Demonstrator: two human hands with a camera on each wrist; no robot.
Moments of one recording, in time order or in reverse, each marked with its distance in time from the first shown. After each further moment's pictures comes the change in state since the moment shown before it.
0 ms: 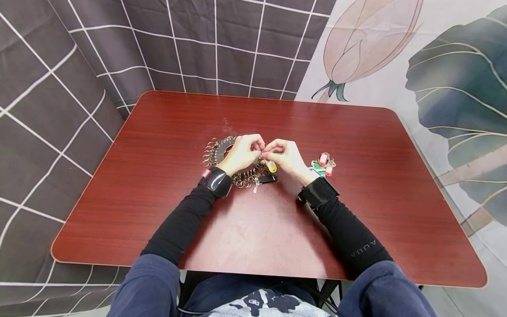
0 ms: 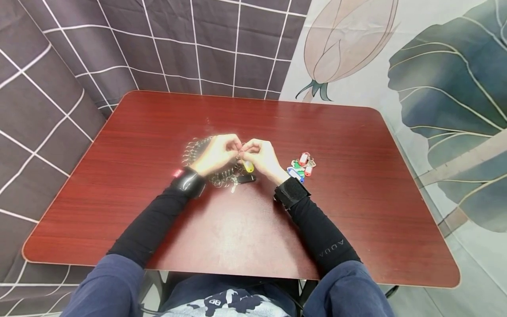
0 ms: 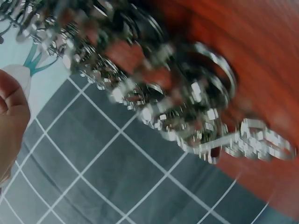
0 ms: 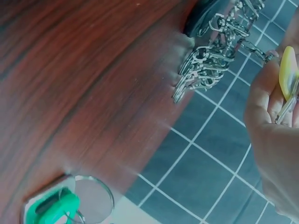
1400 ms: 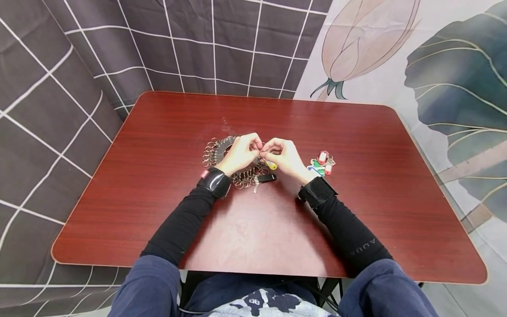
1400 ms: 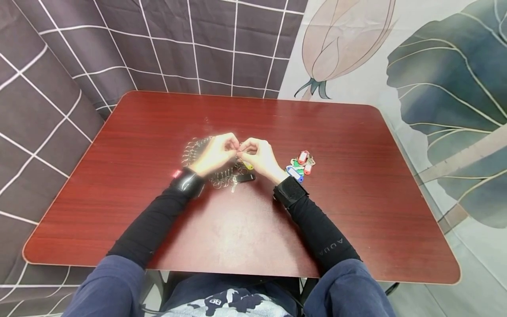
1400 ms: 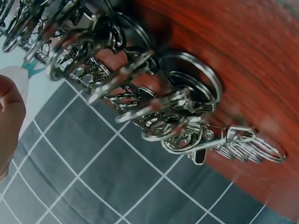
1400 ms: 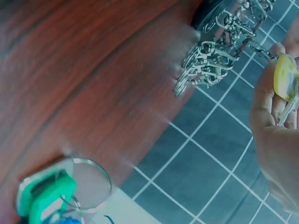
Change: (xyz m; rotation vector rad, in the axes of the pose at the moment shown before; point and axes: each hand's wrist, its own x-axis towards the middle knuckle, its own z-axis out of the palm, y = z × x) left_hand -0.001 -0.003 0.004 -0.001 0.003 -0.011; right_hand -0.001 -0.001 0.000 -0.146 0.003 -0.080
